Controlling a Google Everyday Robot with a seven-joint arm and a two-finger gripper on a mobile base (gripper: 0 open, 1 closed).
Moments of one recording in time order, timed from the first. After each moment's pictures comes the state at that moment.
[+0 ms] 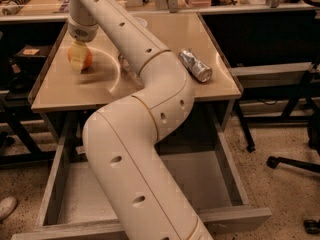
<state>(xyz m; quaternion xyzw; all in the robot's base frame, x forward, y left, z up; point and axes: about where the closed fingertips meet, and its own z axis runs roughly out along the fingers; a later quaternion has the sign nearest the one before) 0.787 0.246 0.845 -0.70 0.67 0.06 0.22</state>
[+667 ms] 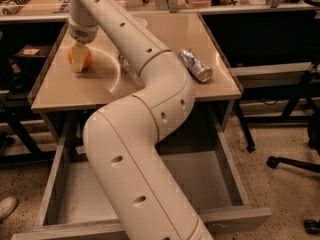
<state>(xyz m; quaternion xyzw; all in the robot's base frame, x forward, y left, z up) 0.787 0.246 0.841 -0.70 0.67 0.06 0.22</state>
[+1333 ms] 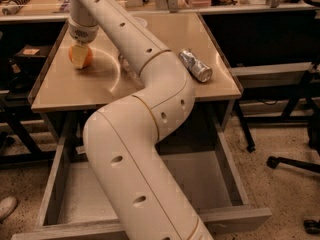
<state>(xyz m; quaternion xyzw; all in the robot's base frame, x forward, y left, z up) 0.787 0.246 0.841 -0.70 0.67 0.06 0.22</state>
